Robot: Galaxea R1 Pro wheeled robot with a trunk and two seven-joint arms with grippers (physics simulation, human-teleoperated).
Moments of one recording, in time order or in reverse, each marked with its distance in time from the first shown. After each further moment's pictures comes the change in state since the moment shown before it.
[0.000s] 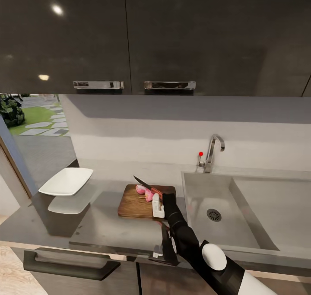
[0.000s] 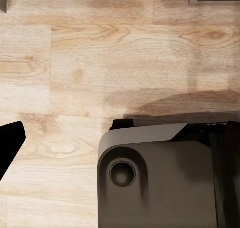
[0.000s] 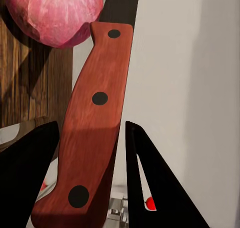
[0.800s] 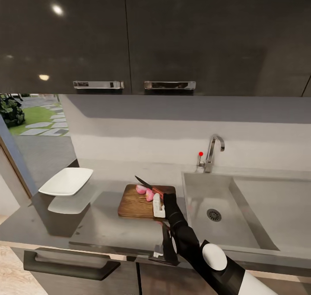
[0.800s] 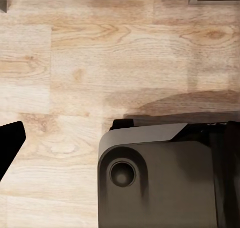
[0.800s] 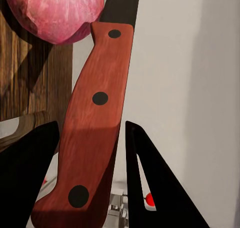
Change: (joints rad) left arm 0.000 0.000 0.000 0.000 0.000 0.000 0.000; right arm 0.000 -0.003 0.000 0.000 0.003 0.012 0.001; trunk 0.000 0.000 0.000
